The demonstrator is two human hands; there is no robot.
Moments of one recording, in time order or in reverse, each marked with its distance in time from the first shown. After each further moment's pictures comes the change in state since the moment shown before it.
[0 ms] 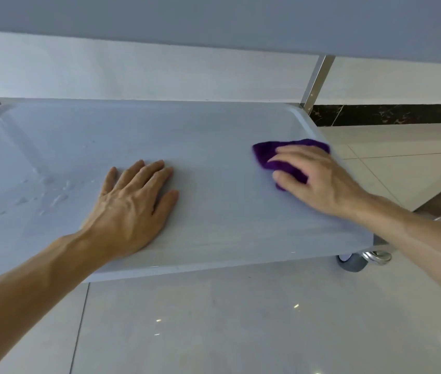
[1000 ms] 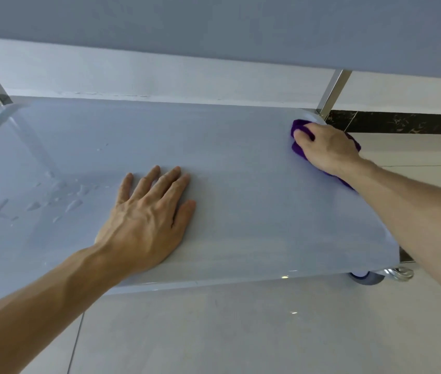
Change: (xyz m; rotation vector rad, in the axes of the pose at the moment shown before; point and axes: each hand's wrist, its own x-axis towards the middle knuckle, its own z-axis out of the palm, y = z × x) left_hand -0.022 0.022 0.003 0.011 -0.025 -0.041; right_hand 0.075 0.028 0.002 -0.079 -0.061 0.527
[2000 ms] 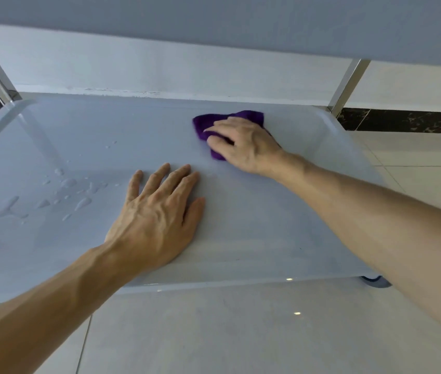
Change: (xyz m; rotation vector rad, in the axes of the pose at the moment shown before) left_hand 0.001 -0.001 -0.003 -0.023 0.016 0.006; right_hand -0.009 -0.124 0.054 0.113 -0.053 -0.618
